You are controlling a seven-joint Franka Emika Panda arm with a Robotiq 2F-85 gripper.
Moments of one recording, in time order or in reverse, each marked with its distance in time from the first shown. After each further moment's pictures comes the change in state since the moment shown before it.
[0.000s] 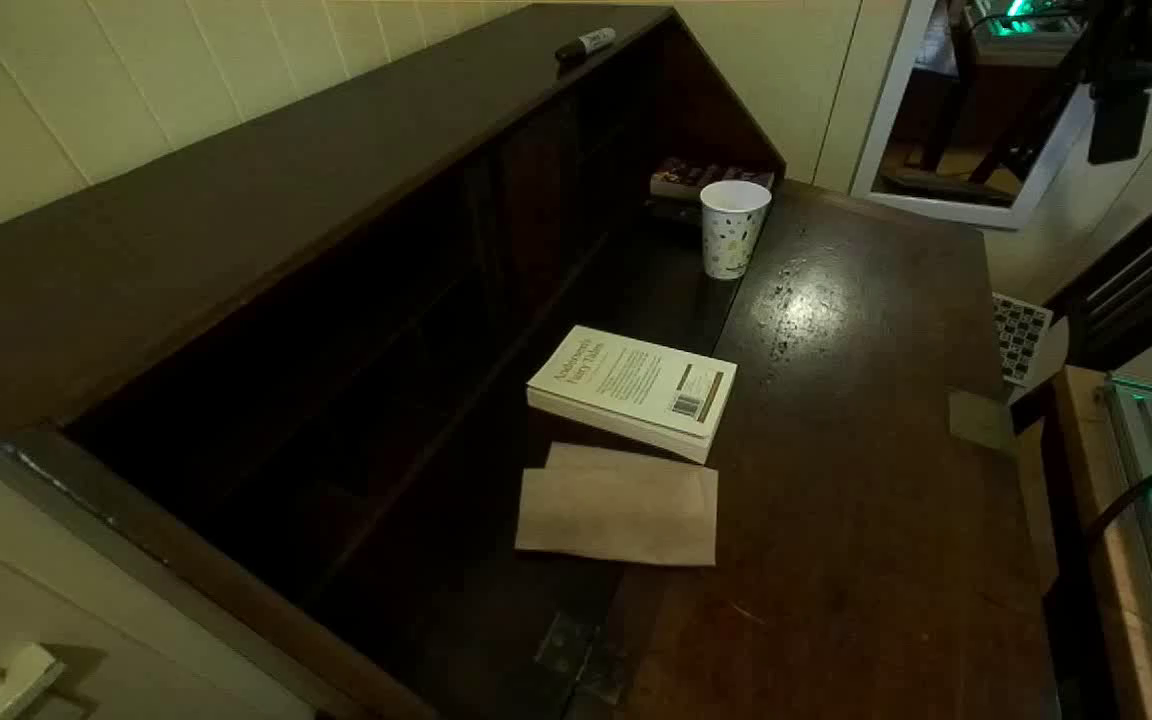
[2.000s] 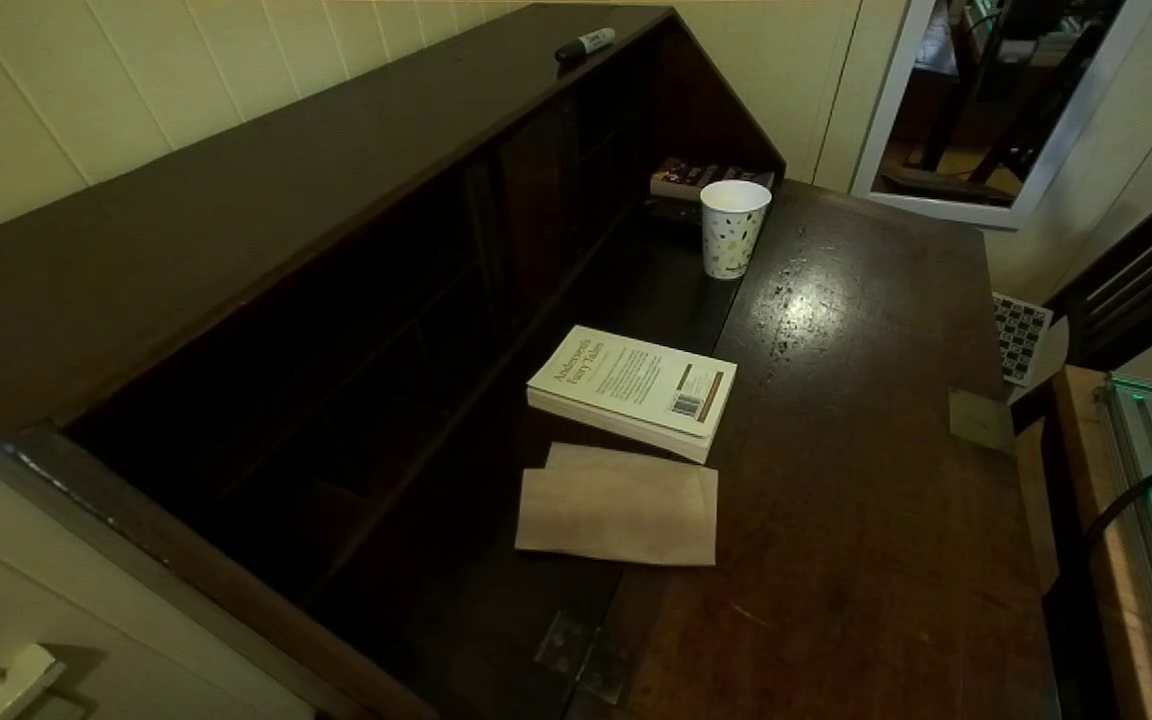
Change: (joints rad) arm -0.144 0.028 -0.088 0.039 -0.134 0.283 0.020
